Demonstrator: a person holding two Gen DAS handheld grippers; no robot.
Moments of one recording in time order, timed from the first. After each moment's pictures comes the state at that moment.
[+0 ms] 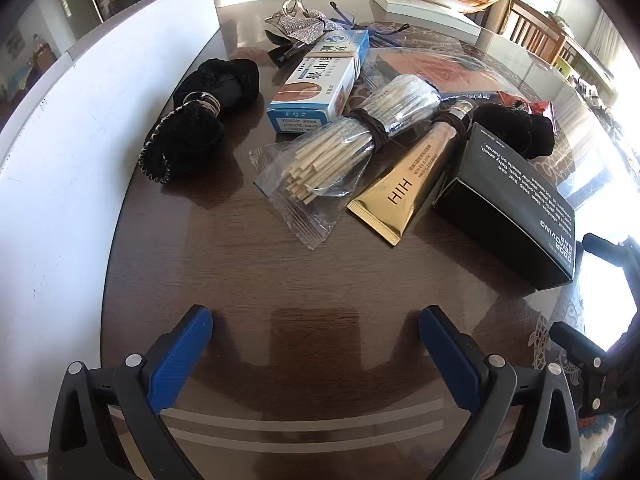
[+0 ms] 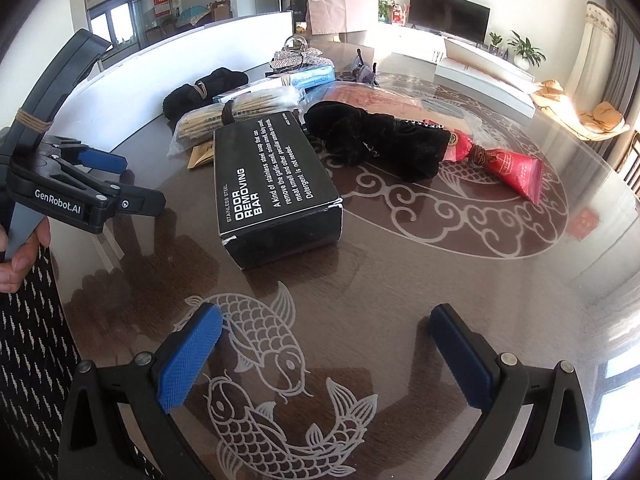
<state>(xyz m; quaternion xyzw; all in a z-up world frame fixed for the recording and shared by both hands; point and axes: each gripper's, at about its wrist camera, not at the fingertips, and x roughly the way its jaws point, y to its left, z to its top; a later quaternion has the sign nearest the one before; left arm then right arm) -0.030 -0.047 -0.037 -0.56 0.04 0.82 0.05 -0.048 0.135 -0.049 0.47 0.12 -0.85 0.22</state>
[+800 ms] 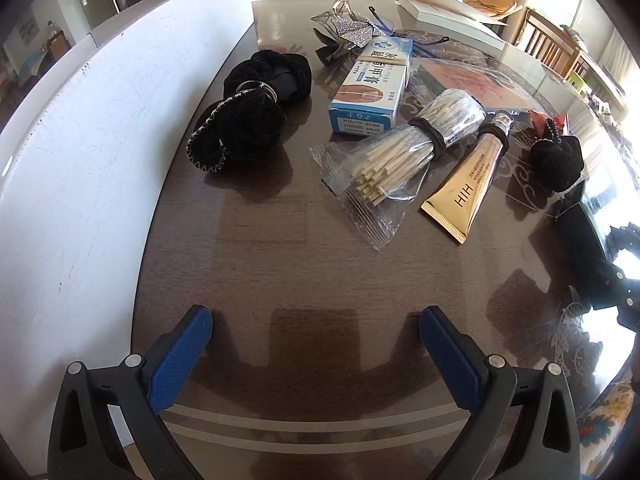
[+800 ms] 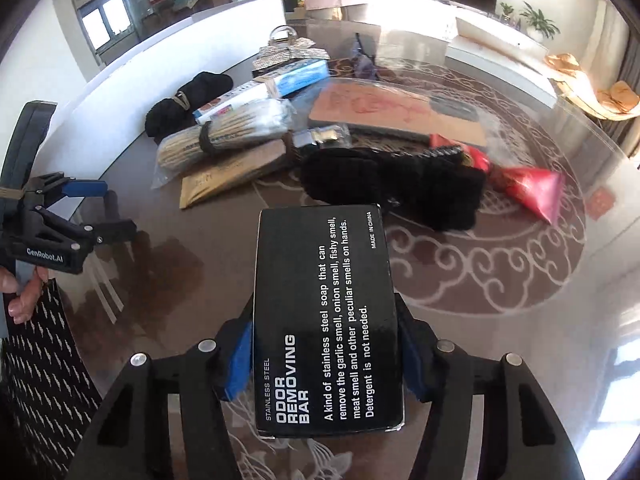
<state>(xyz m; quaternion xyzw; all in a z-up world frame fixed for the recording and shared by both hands) -0.031 -0.068 -0.037 -0.56 0.02 0.83 0.03 -0.085 0.157 -0.035 0.50 0.09 -0.84 0.18</state>
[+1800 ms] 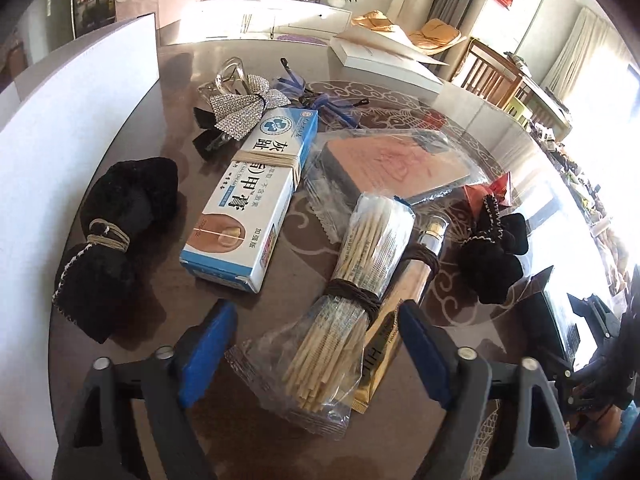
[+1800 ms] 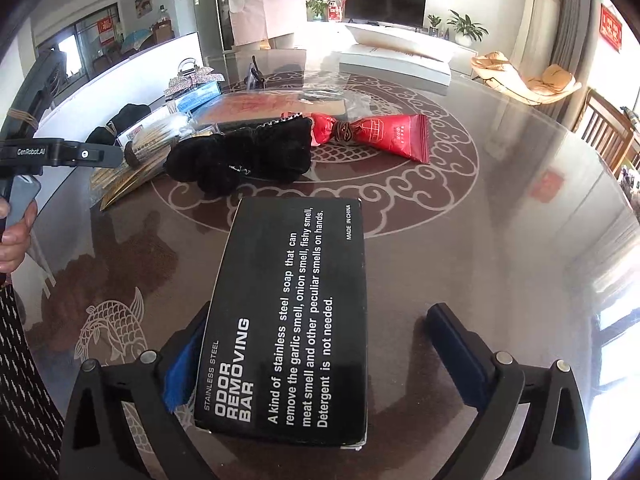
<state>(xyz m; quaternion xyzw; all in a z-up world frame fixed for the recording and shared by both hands) -0.123 -0.003 -0.030 -0.50 -0.02 0.85 0.14 -0.072 0.219 -0.047 0.45 0.07 -0.88 0.12</state>
